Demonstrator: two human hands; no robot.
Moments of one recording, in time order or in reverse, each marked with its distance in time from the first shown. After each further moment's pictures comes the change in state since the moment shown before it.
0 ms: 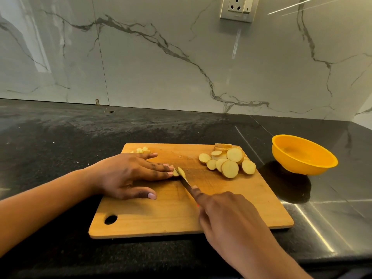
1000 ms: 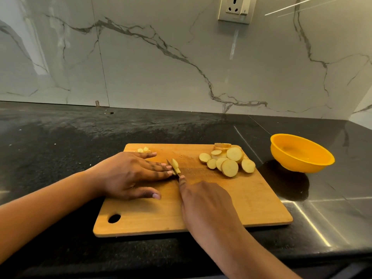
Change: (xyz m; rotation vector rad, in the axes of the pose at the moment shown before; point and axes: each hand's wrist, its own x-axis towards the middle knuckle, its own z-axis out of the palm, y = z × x) left_hand -0.002 0.003 0.000 0.238 0.107 0.072; right_hand 0.030 -0.024 0.008 -0.103 -0.077 0.031
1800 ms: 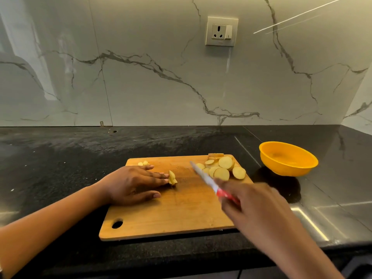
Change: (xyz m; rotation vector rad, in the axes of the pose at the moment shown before) left_hand 0.002 0.004 0.000 -0.171 0.027 -0.134; right_hand -0.067 0.053 -0.035 0.183 0.364 0.104
